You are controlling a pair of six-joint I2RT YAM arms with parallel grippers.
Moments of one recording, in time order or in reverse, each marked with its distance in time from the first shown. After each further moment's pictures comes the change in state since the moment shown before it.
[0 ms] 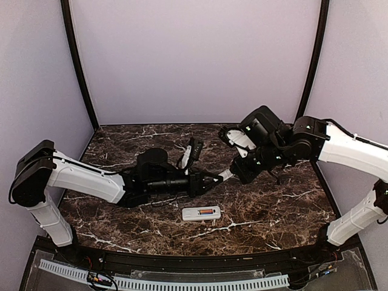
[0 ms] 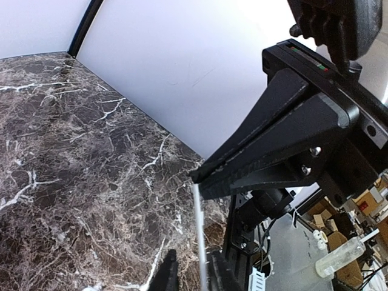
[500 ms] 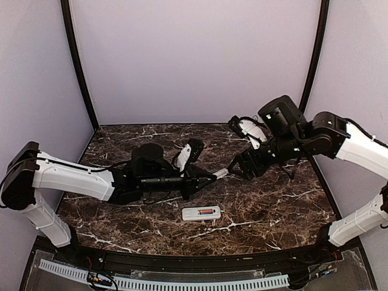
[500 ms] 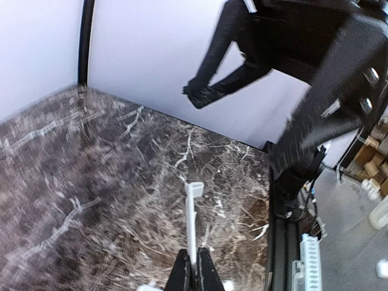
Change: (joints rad) left arm -0.008 -0.089 0.005 -0.165 -0.023 0.319; right arm -0.034 -0.090 0.001 0.004 -0.088 -0.018
